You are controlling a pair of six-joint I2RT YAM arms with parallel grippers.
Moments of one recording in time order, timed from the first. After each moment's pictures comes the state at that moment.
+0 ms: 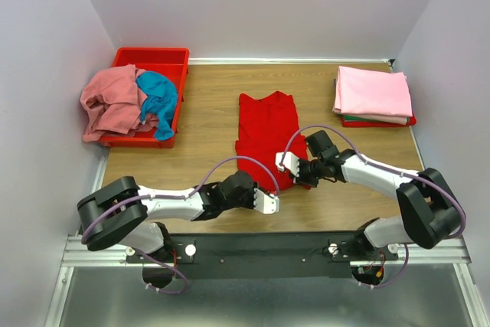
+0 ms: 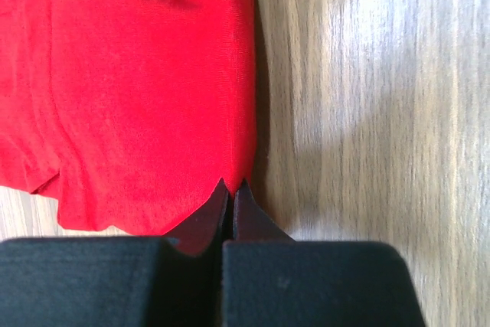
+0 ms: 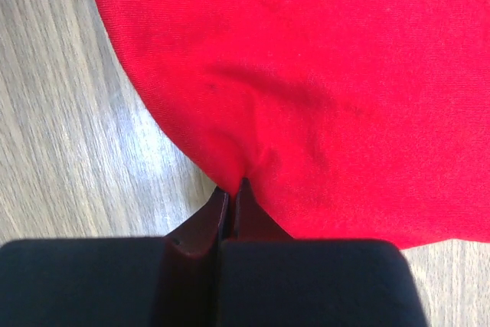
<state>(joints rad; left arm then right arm) -1.10 1.38 0.47 0.24 -0.06 0.74 0.54 1.40 0.65 -0.35 -0.42 -0.87</state>
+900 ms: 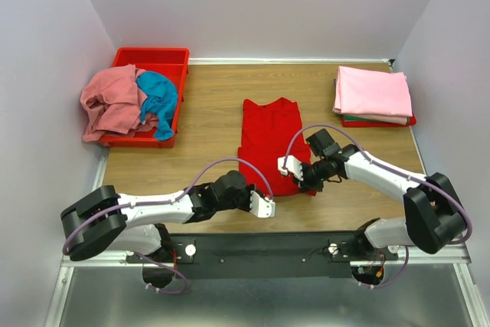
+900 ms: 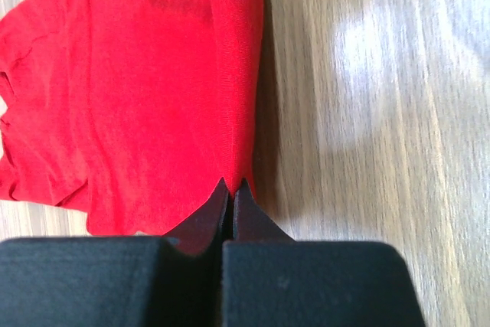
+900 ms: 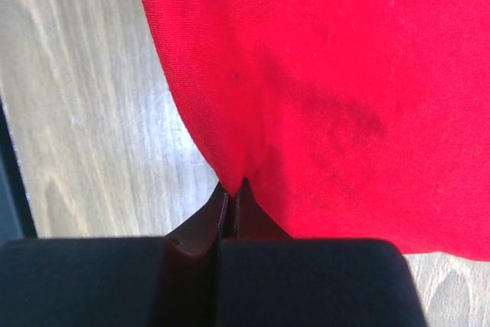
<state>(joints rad) -1.10 1.24 0.44 0.18 0.05 0.75 0.53 1.37 0.72 -0.59 -0.50 -0.94</state>
